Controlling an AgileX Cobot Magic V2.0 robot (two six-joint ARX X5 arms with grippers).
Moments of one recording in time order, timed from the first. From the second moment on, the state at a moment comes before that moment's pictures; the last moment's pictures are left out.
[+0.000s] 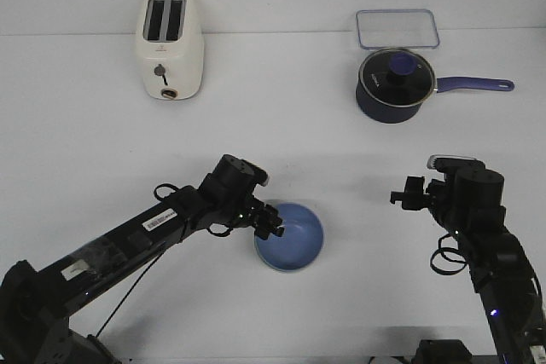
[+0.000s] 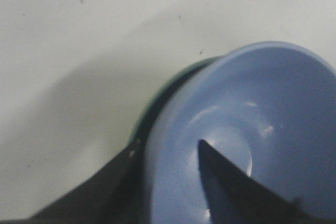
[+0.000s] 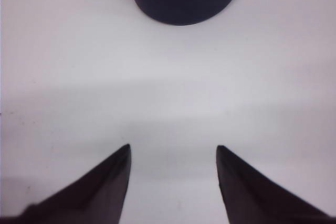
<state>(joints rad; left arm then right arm) -0.71 1.63 1.18 -0.35 0.33 -0.20 -0.02 0.97 0.88 -0.58 -0.11 0.17</state>
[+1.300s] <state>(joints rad) -0.03 0.46 0.45 0.22 -0.11 -0.06 -0.02 0.27 0.36 -0.02 -0.08 0.04</state>
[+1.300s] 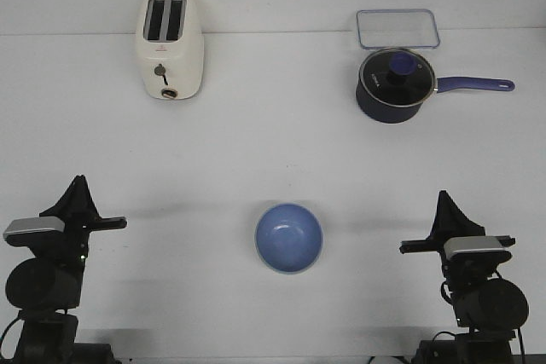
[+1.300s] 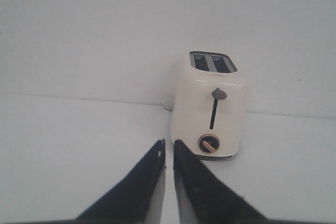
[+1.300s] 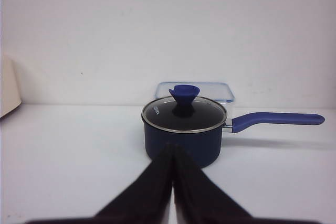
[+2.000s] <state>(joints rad) -0.03 0.35 0.42 0.19 -0.11 -0.01 -0.02 0.27 0.36 -0.01 -0.08 0.04</state>
